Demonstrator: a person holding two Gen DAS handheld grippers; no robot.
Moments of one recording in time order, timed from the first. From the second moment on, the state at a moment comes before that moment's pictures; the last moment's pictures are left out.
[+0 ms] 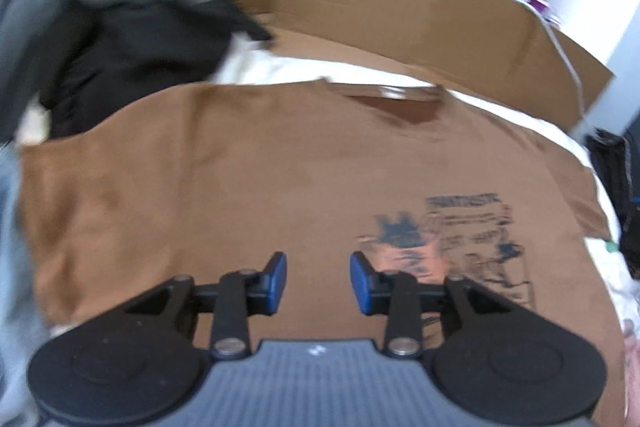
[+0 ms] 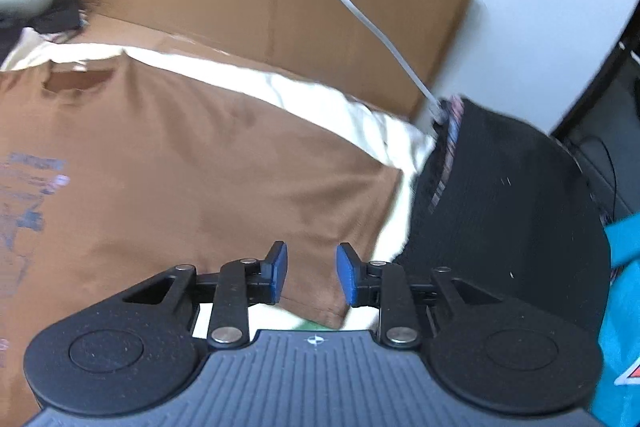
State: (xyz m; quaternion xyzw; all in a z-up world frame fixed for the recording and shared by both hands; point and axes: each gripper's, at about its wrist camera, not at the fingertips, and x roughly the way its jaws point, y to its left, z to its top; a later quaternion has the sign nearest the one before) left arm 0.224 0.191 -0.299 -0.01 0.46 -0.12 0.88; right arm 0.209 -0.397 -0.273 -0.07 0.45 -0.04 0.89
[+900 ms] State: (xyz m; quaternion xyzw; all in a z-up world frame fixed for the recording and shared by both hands) left arm 0.209 0.298 -0.380 -0.22 0.48 -0.13 0.84; right arm 0.138 -0.264 -0.306 -0.04 0.50 0.06 0.87
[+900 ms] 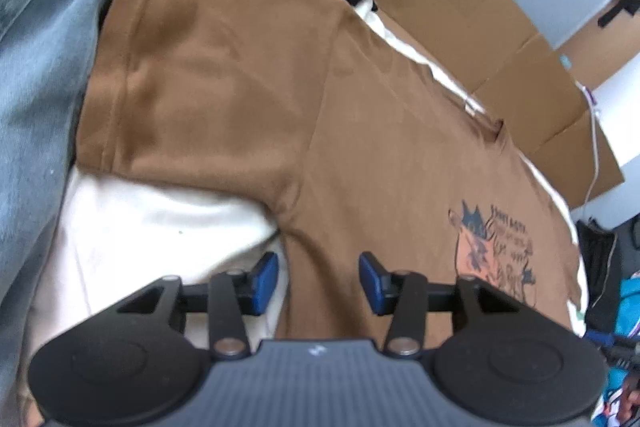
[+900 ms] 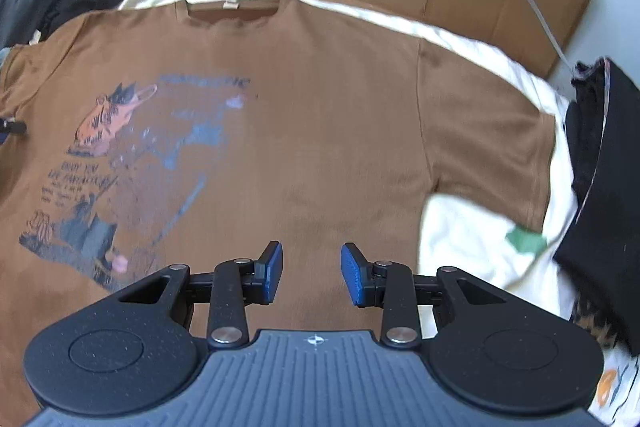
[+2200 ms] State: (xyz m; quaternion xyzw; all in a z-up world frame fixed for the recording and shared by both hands) left arm 0.207 0.330 -0.382 -0.24 0.49 -0.13 0.83; right arm 0.131 -0.267 -0.351 0.02 0.54 0.02 0.84
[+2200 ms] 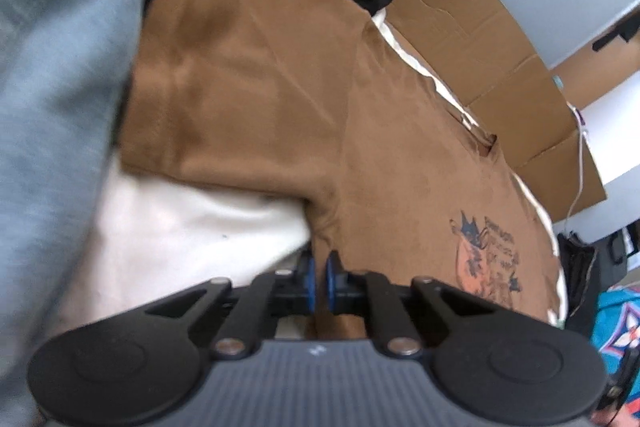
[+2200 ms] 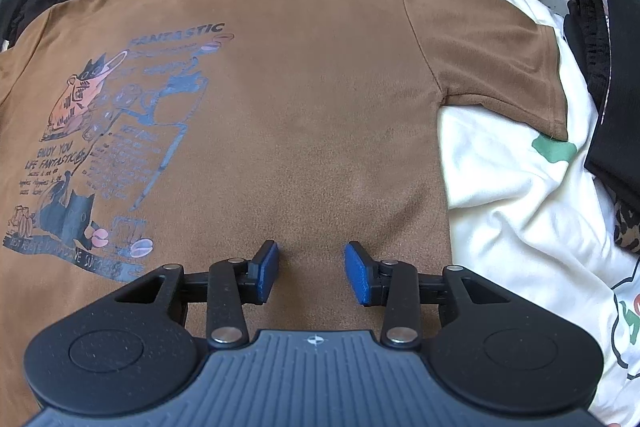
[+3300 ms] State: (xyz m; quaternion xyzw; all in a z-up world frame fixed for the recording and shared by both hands) left arm 0.227 0.315 -0.362 -0.12 0.48 -0.09 0.86; right arm 0.130 -0.279 -0.346 0.04 0.53 0.00 0.85
